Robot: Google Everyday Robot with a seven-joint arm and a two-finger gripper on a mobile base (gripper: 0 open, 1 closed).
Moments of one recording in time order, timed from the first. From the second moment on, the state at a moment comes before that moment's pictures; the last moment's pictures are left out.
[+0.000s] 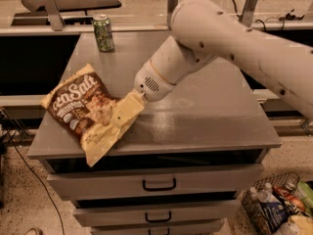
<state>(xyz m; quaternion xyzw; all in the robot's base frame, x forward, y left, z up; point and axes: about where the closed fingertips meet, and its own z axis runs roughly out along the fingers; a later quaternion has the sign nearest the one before) 0.517 0.061 0.855 -0.51 0.79 0.28 0.18</state>
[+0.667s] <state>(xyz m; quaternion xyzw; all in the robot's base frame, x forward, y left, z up) 0.538 0.008 0.876 -0.49 0.81 0.22 0.22</state>
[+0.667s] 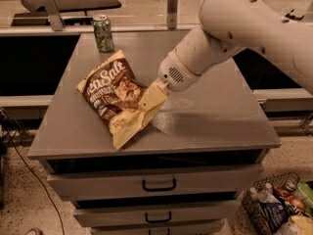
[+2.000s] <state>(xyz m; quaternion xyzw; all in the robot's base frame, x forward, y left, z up) 0.586 -0.142 0.912 -0.45 0.84 0.09 0.28</state>
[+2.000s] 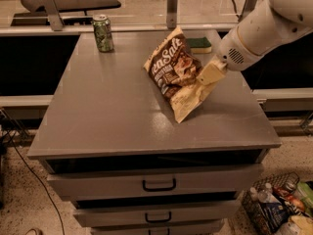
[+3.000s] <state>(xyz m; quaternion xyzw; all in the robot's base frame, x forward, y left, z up) 0.661 -0.290 0.959 -0.33 0.87 0.00 0.36</state>
